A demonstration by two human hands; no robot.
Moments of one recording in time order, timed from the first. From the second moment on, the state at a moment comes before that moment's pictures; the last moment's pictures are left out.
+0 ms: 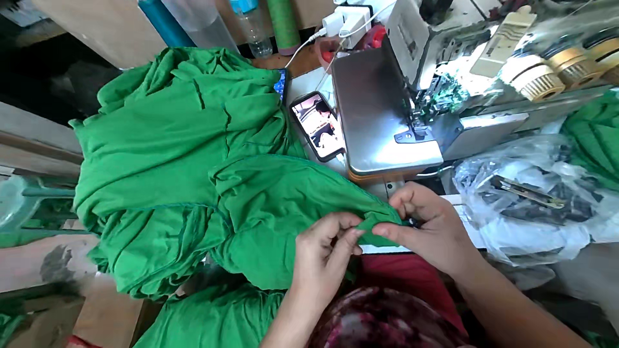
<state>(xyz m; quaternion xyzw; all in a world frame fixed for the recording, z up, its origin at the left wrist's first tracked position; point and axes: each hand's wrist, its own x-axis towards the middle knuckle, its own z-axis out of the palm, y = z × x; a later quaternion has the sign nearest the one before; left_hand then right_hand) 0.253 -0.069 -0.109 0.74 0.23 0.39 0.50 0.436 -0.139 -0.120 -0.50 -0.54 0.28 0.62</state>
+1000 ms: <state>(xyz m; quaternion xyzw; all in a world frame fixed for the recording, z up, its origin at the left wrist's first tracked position) 0.260 -0.040 -0.090 0.77 0.25 0.50 0.30 0.456 -0.145 -0.097 -0.58 -0.65 -0.05 0.49</state>
